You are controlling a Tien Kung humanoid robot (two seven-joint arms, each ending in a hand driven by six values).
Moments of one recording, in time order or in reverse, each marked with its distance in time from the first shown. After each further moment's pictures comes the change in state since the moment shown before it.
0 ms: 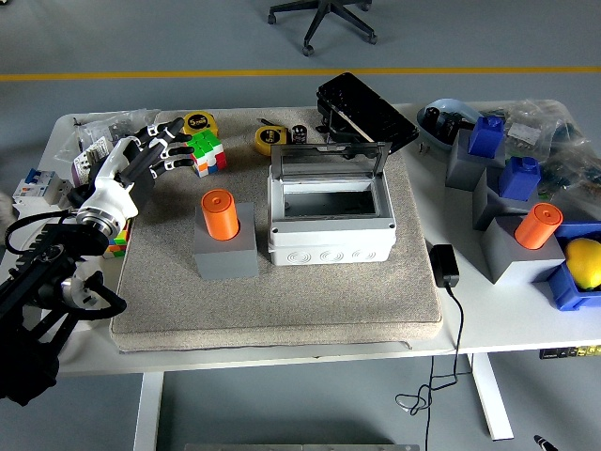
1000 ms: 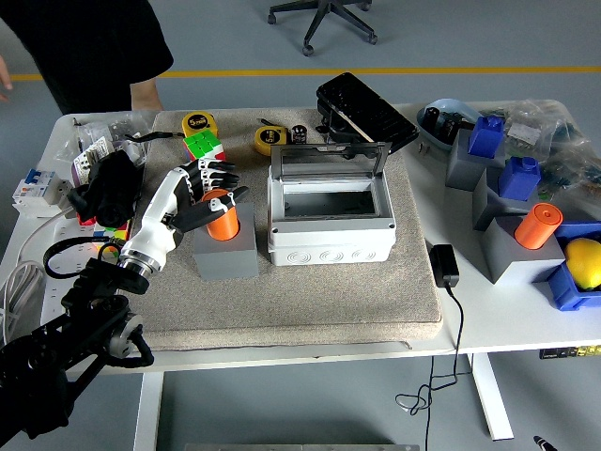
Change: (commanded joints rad) left arm 0.009 -0.016 0.250 0.058 0.122 0.094 -0.227; right arm -0.006 0.001 0.004 0.000 -0.003 0.001 -0.001
